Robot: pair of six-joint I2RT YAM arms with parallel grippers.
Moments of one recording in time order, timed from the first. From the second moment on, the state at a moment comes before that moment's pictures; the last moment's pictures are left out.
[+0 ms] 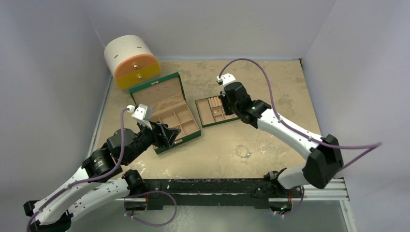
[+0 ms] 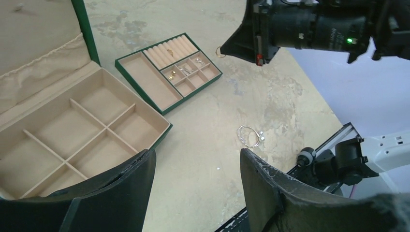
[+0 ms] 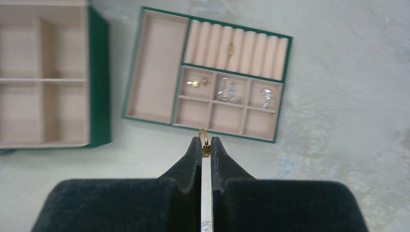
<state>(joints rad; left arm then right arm) -0.93 0.50 0.79 -0.49 -0.27 -0.48 0.72 1.38 1.14 -0.41 0.28 0.14</state>
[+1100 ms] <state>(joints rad) -0.67 0.51 0.79 -0.52 -0.22 -0.46 0.52 2.00 1.45 -0.32 0.24 -0.04</state>
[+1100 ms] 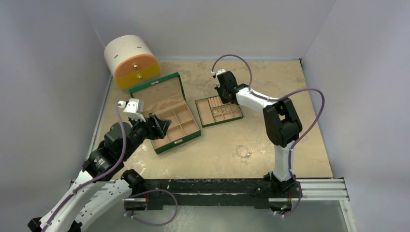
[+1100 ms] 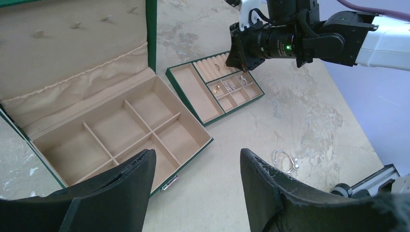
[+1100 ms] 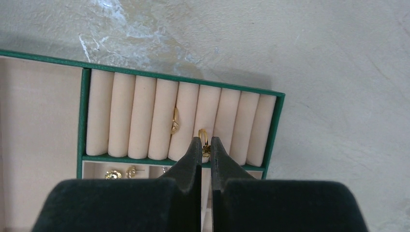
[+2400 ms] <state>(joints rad) -0.63 0.54 0.79 -0.51 -0.19 -0.46 0.50 2.07 1.46 -0.27 0.19 0.07</state>
